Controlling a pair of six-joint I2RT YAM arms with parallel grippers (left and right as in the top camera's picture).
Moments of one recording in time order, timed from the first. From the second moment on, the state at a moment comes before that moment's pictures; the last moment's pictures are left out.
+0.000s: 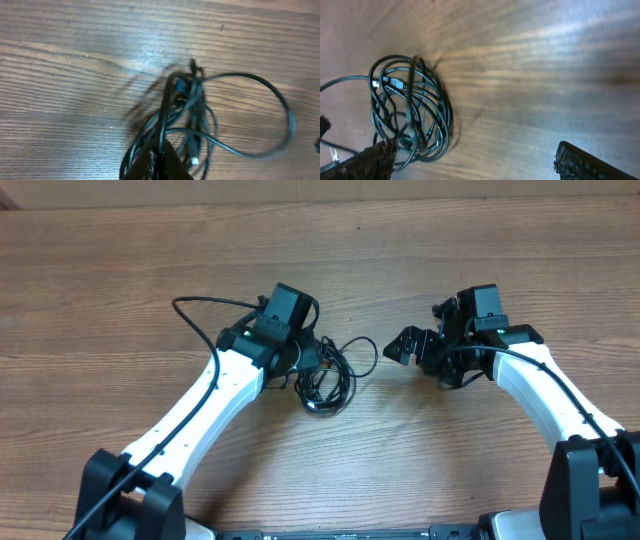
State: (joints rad) left arm -0.47 1.60 1.18 -0.70 0.01 -0.68; right arm 0.12 1.61 1.01 -0.62 -0.51 0.41
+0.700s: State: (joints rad) left arm -0.47 1.49 1.18 -0.56 0.27 -0.51; right arm 0.25 1.61 1.01 -0.42 -0.83 0.61
